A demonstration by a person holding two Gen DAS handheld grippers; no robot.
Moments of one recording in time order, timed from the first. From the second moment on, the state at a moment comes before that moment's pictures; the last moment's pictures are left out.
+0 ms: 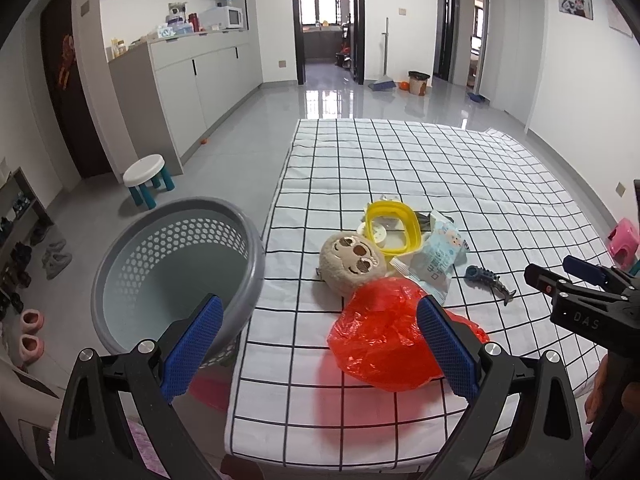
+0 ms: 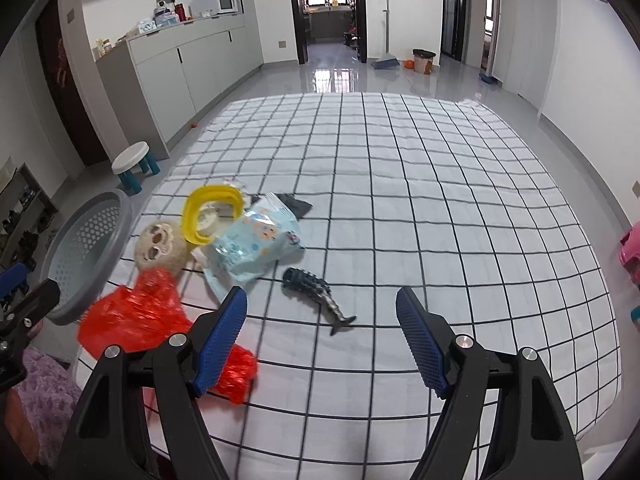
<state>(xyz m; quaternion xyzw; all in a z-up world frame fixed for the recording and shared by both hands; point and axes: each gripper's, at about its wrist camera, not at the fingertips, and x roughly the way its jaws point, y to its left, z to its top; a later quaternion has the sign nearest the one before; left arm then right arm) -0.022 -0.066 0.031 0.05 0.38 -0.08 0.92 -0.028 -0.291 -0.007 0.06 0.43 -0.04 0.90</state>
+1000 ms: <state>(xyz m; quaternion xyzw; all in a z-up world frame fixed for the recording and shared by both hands) -0.021 -0.074 0.008 0.05 0.41 -0.09 0.90 0.041 -0.299 -0.083 0.02 0.50 -0.01 0.87</state>
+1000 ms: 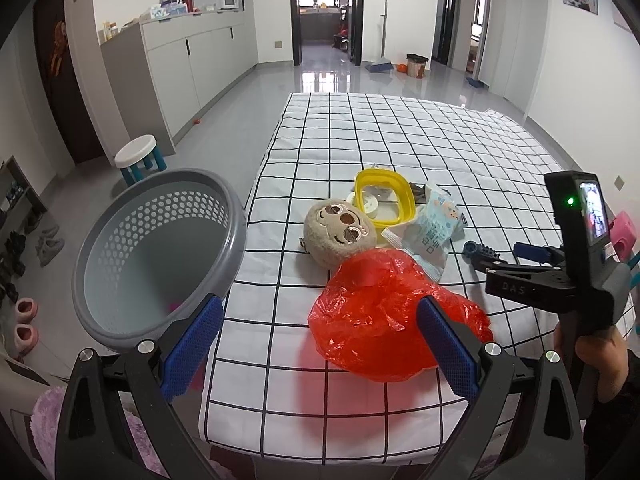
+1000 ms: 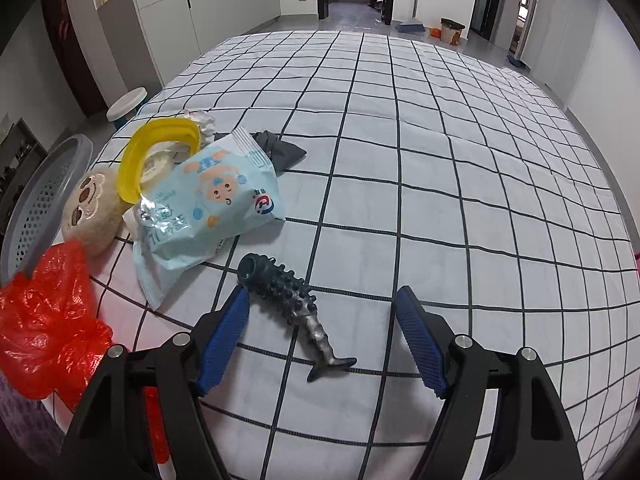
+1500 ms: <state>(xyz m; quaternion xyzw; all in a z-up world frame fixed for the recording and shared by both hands) -0.036 -0.077 0.024 0.04 0.40 -0.10 0.91 0.040 -0.280 -0.082 -0.01 0.49 0.02 0.87</state>
